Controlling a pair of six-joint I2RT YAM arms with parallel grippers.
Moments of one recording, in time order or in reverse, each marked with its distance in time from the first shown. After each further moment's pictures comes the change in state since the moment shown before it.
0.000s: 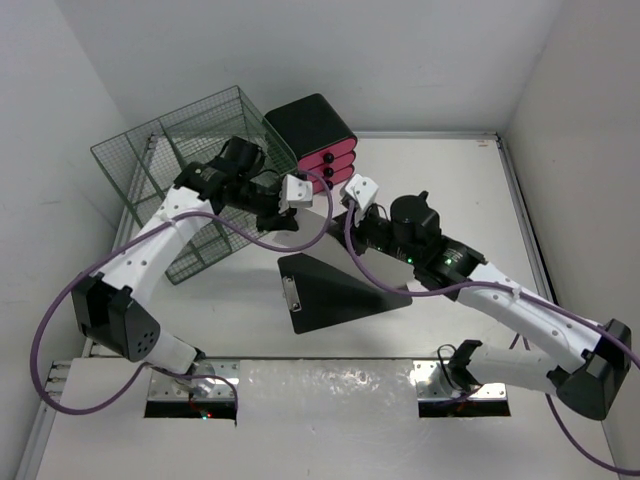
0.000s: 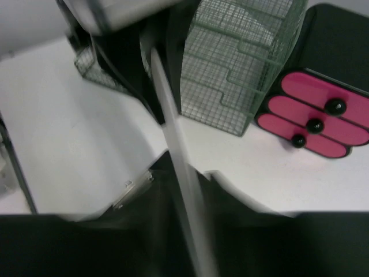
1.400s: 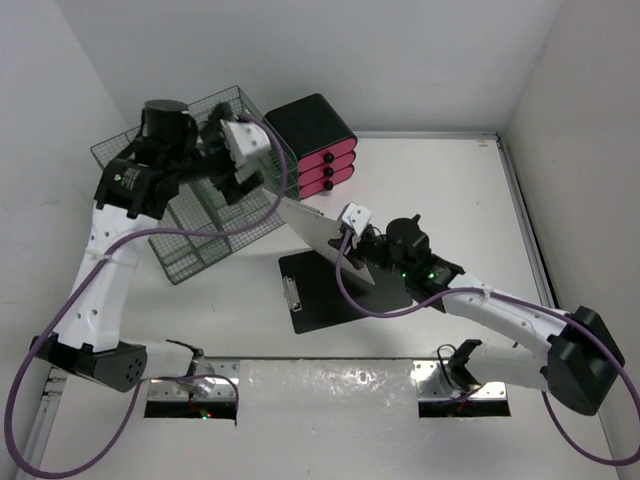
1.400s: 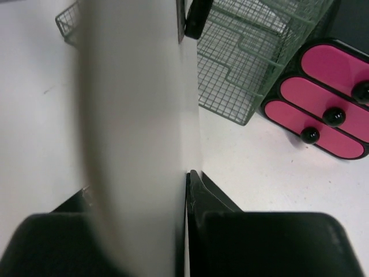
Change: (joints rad) left arm 0.132 -0.180 0.269 0.008 -0.267 -0.132; right arm -0.050 0.046 -0.298 0.345 -0.100 -0.127
